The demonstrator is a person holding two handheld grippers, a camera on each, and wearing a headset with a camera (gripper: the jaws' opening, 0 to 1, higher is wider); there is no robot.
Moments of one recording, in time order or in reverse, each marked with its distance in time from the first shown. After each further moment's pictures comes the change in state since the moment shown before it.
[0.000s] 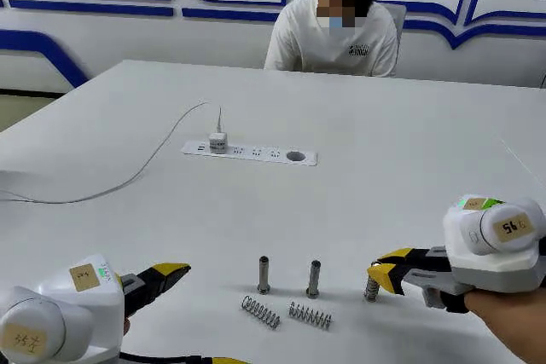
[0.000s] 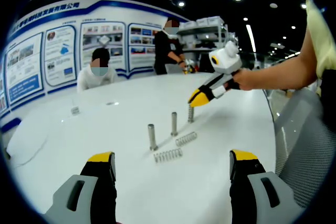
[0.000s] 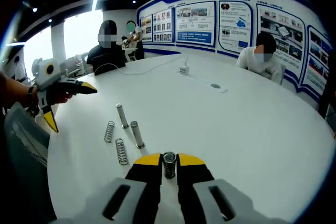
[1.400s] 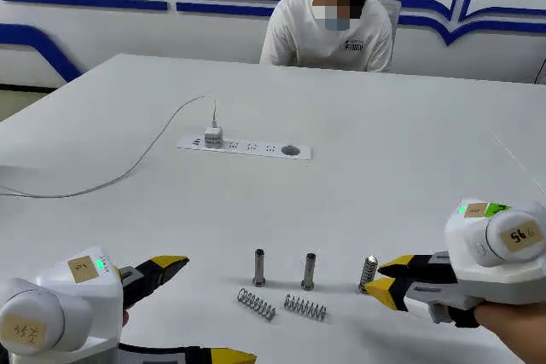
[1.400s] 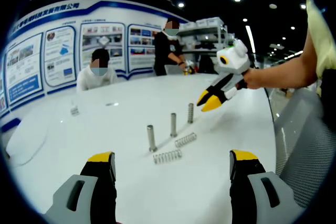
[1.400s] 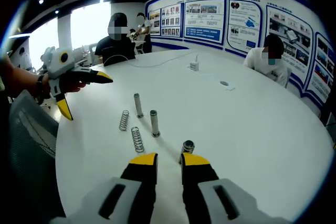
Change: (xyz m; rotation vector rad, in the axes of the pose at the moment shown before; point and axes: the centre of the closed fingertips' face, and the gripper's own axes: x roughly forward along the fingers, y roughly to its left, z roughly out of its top) left arm 0.002 -0.001 0.000 0.001 -0.010 -0.004; right arm -0.019 0.028 -0.011 -0.059 0.049 0.043
